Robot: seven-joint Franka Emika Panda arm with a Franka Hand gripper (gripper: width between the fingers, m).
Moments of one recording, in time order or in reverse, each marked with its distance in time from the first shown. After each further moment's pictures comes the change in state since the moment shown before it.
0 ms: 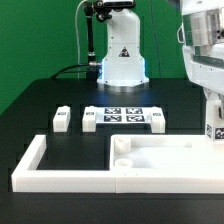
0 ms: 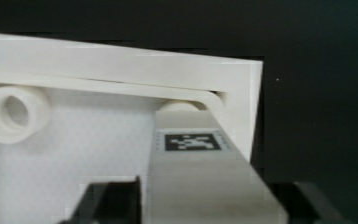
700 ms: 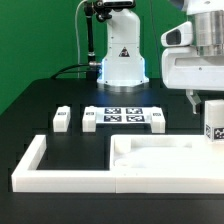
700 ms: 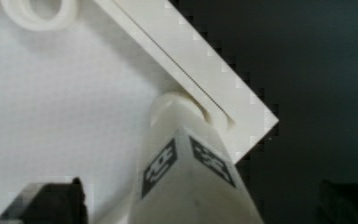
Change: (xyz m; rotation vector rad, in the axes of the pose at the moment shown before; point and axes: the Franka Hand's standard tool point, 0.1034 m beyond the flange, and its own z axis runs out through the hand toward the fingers) arm -0.003 0.005 0.002 -0.032 0.031 -0.676
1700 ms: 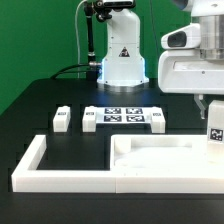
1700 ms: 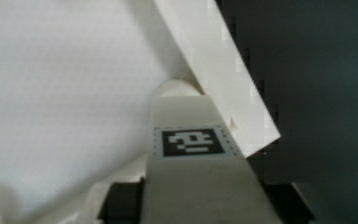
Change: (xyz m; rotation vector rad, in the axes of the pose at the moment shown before) arm 0.005 -0.003 0.005 -0.052 -0.007 -0.152
